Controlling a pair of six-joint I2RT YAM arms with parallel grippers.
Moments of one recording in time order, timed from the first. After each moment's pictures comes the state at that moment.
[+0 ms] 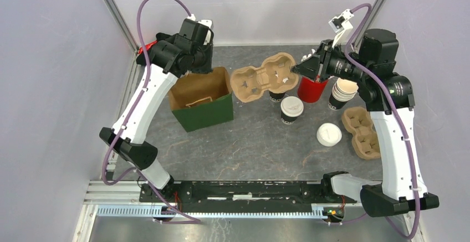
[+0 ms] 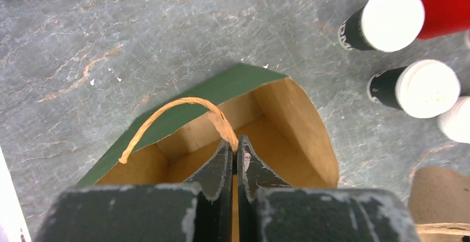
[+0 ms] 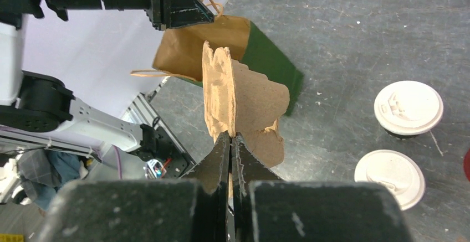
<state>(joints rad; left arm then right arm) -0.53 1.66 2.04 -1.19 -0.19 -0.29 0.16 1.19 1.69 -0.83 -0.74 0.29</state>
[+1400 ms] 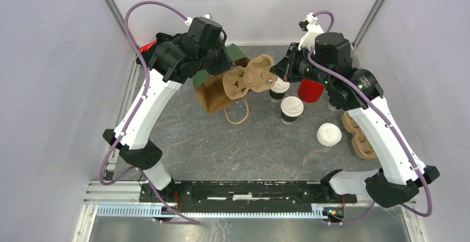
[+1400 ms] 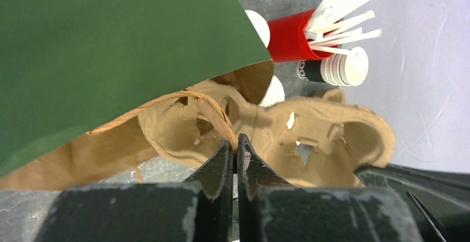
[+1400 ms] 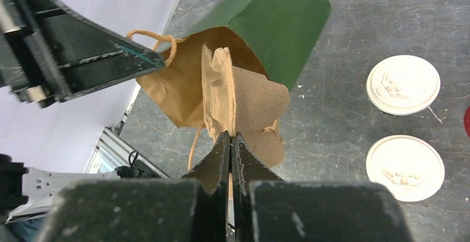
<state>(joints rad) -0.71 1.67 2.26 -1.23 -0.18 -0.88 0.56 1.29 1.73 -0.81 -0.12 0.48</state>
